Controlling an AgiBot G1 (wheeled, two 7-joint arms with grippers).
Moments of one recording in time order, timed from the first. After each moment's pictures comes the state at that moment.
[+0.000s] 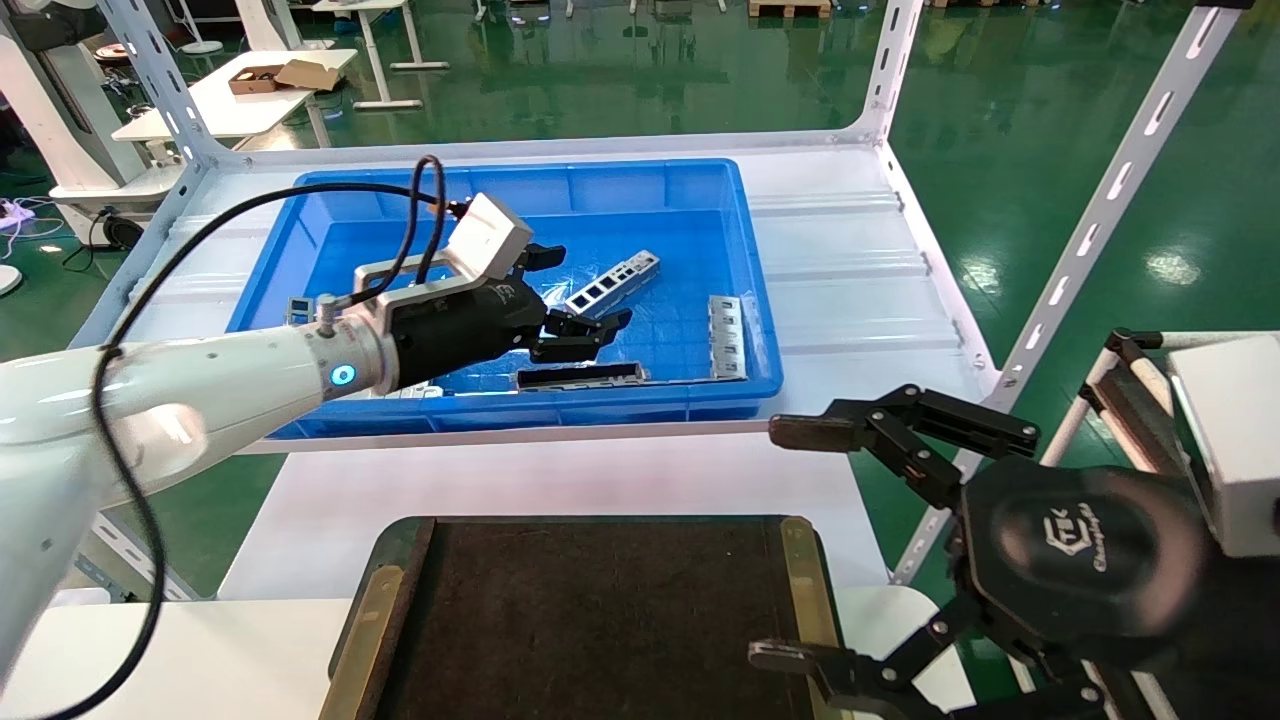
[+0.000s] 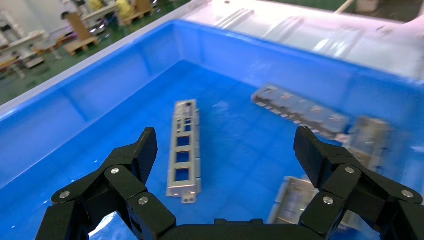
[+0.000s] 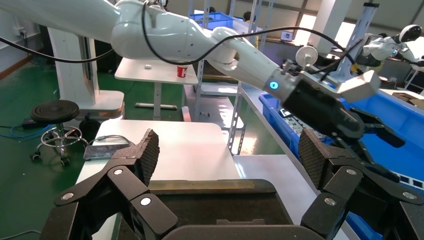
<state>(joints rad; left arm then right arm) -1.56 1.24 0.46 -0.33 1.23 0.90 0.17 1.09 -0.58 -0.35 1.27 -0.68 -1.47 0.15</state>
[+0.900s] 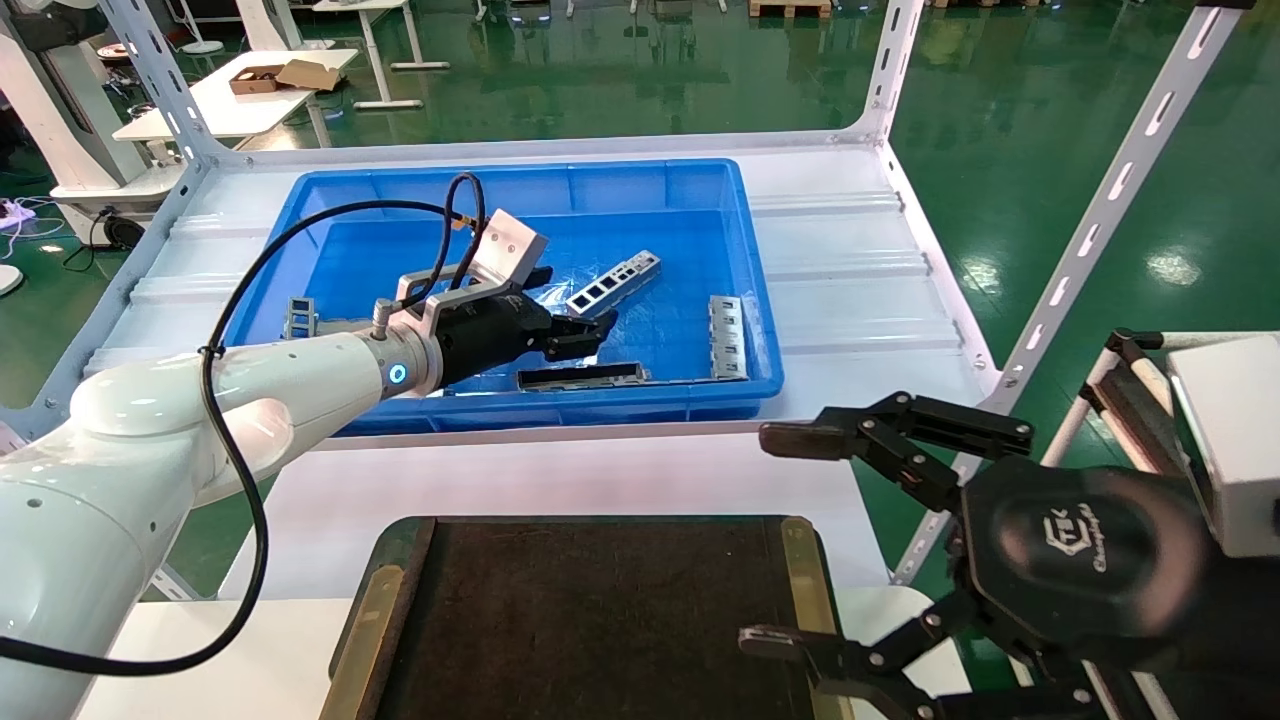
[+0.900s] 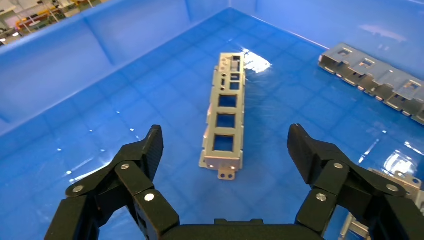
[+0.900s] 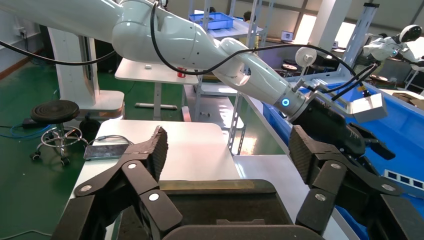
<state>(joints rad) -1.60 1.36 0.54 -0.14 1.24 0.68 0.18 1.09 -0.58 -0.35 1.27 -0.68 -1.47 0.15</state>
